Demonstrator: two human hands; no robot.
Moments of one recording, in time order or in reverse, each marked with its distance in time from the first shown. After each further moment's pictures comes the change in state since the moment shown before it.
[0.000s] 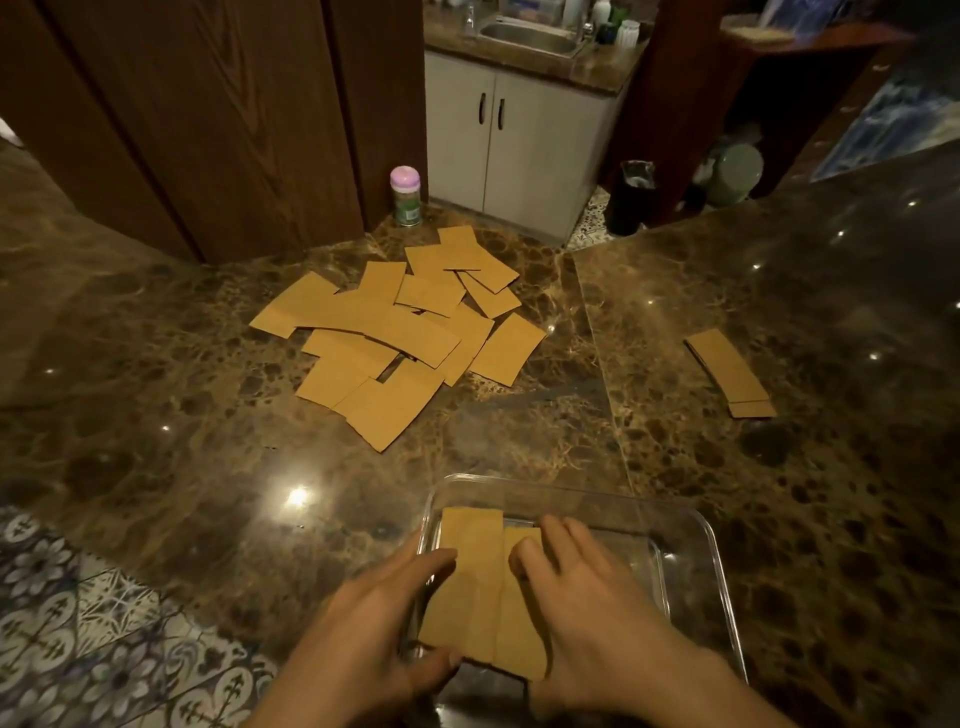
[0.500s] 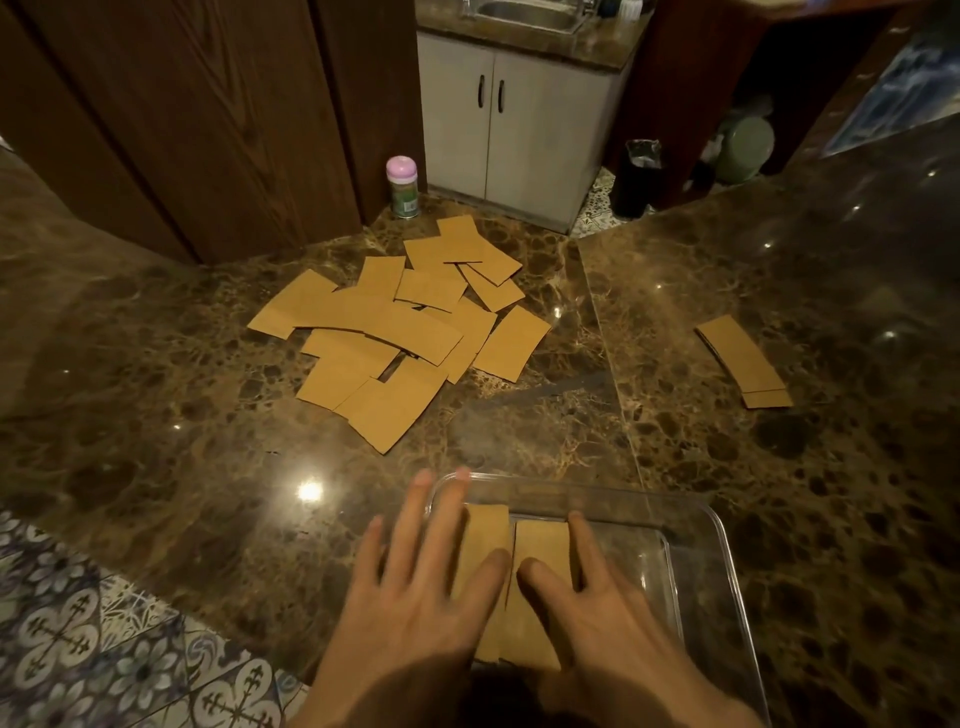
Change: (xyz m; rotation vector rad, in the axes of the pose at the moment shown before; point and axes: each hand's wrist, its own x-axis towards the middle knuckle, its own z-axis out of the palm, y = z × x) left_hand 0.011 0.023 0.012 0.654 0.114 0.222; right_hand -0.004 0.003 0.020 0.291 -0.034 0.117
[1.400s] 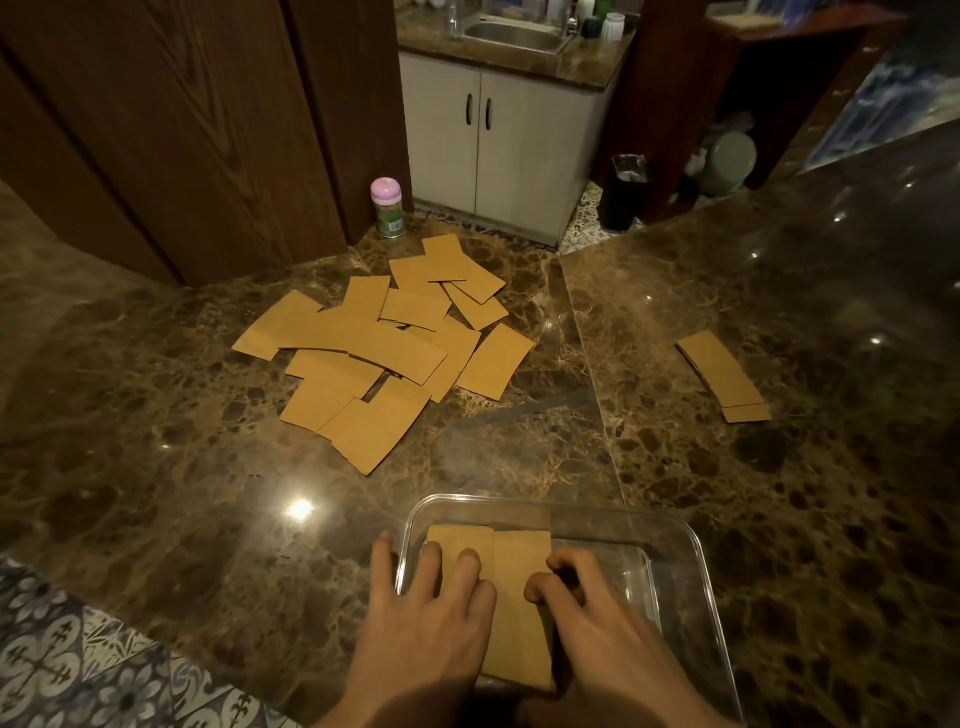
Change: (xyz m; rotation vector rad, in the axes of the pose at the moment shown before) left_hand 0.023 0.014 0.033 0.222 -0.030 -0.036; right_hand -0.002 0.014 -0.006 0.001 0.028 -0.028
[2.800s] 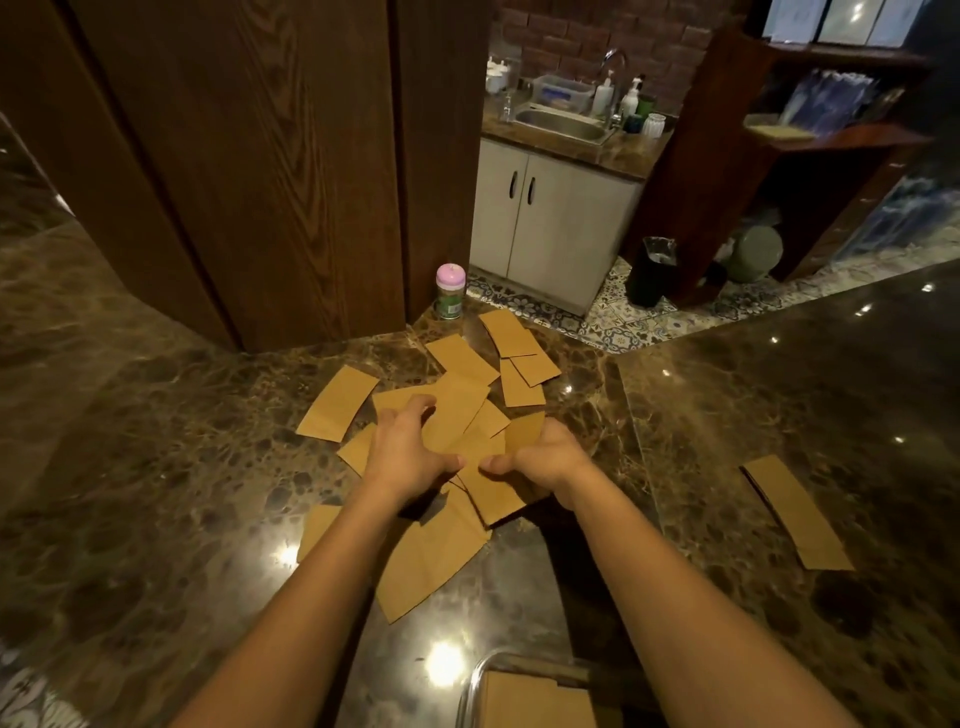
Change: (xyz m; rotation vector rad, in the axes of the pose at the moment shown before) left_hand 0.198 -0.194 0.009 -0.920 0.111 -0.667; right_hand 0.251 -0.042 -0.144 0.828 0.326 0.317
